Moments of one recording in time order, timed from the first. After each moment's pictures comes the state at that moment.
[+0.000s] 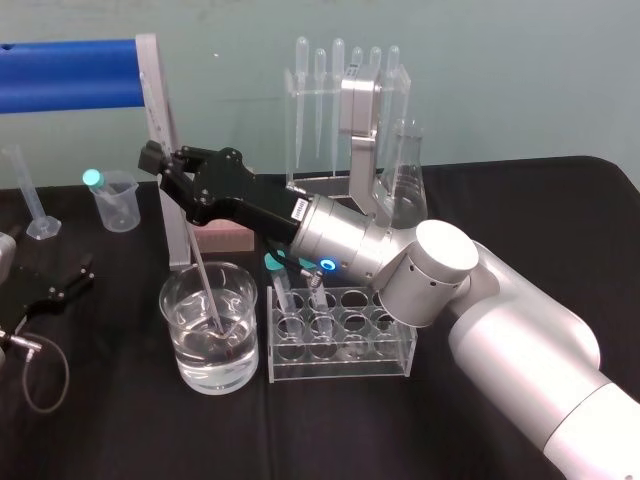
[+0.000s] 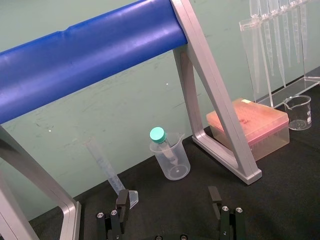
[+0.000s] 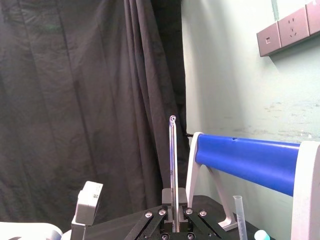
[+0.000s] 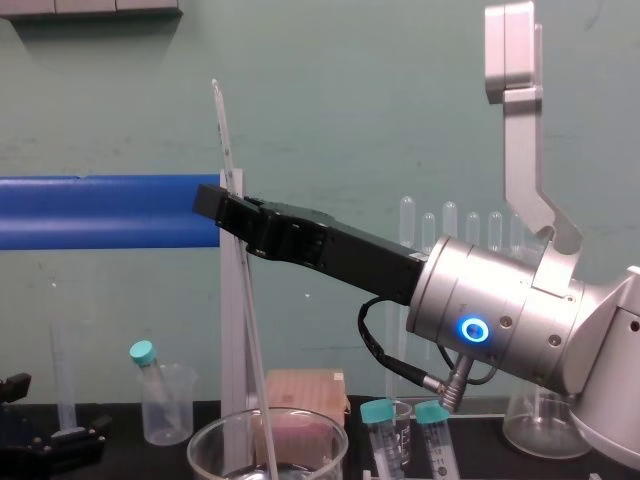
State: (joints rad) left arm -0.20 0.60 0.45 -1.41 -0.25 -0.12 0.03; right arm 0.58 0.17 -0.59 -1.15 0.71 -0.16 0.77
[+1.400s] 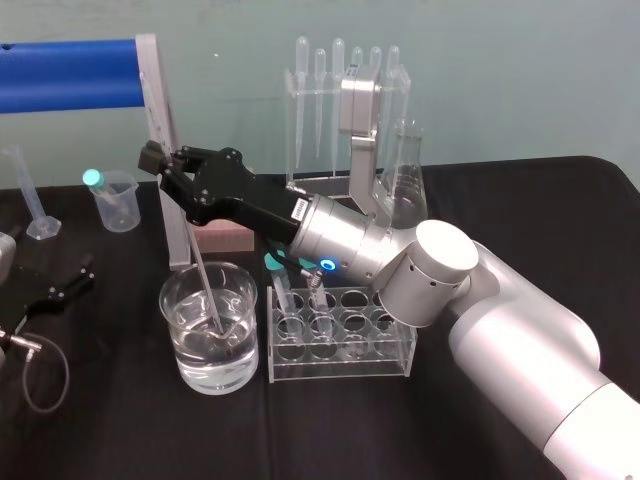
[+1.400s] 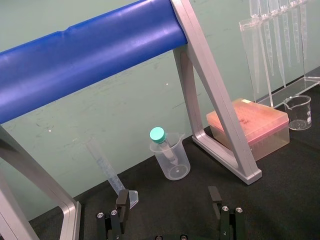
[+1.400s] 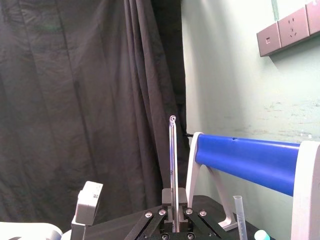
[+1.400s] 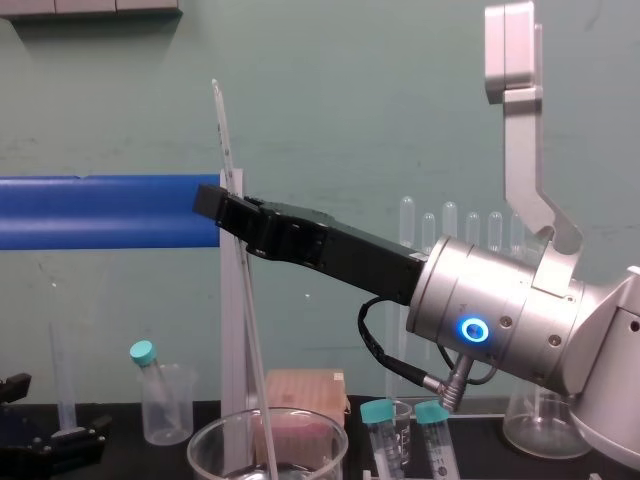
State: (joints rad) left arm -0.20 0.60 0.45 -1.41 -0.25 -0.12 0.03; right arm 0.58 0.17 -0.59 -1.15 0.71 -0.16 0.77
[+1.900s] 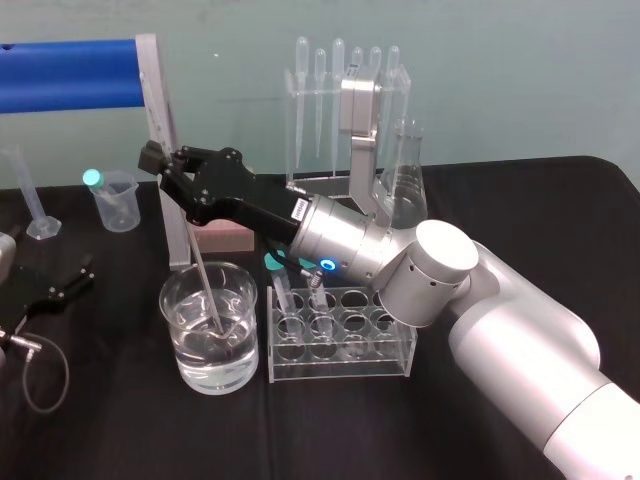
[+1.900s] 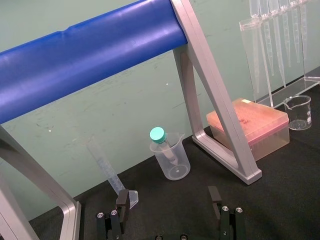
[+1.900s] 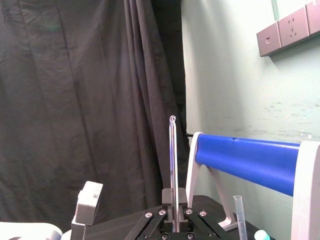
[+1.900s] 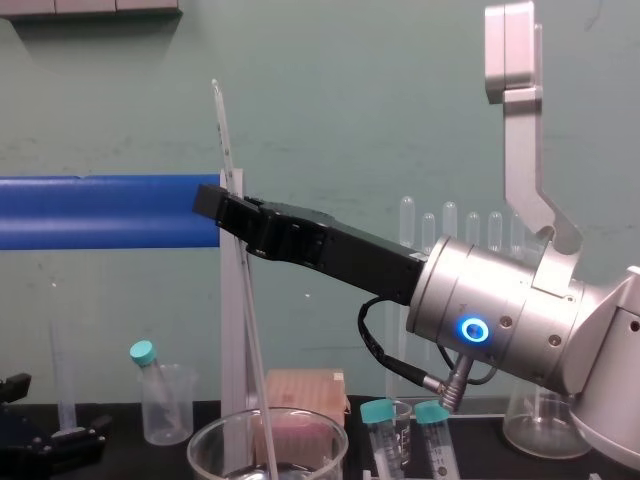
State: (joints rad) left arm -0.20 0.60 0.45 -1.41 -0.25 -0.12 0.03; right arm 0.58 0.17 -0.59 -1.15 0.71 -0.16 0.77
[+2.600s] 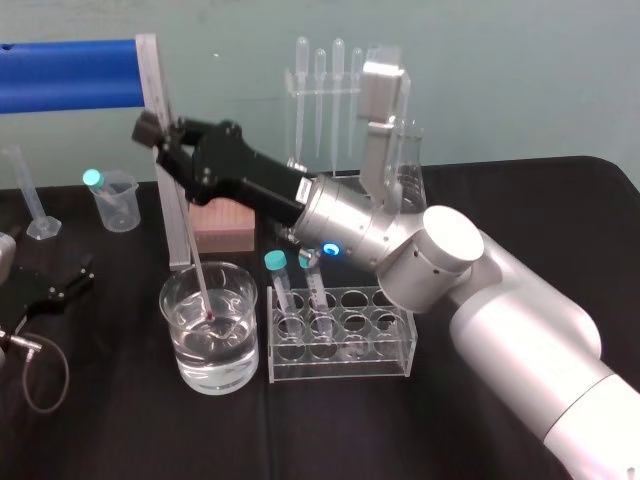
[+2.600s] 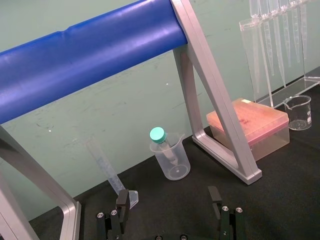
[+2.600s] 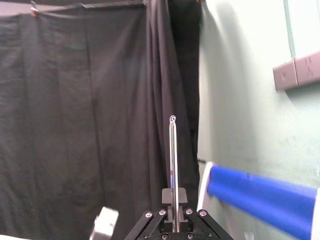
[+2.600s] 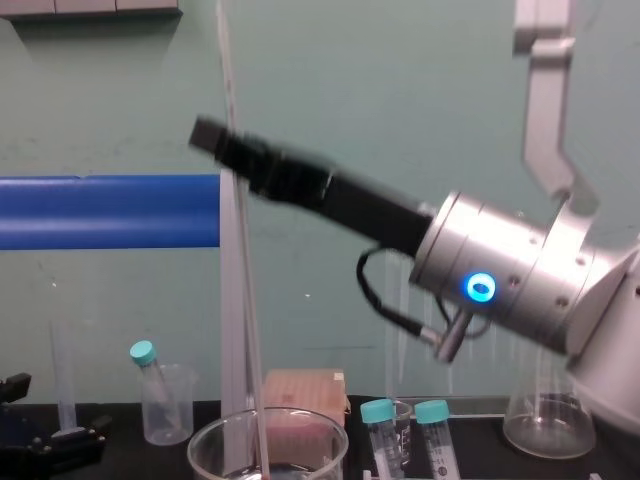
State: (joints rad) left arm -0.20 0.60 0.45 -1.41 -0.25 -0.12 0.03; right arm 0.59 0.16 -0.57 -1.17 0.74 -0.23 0.84
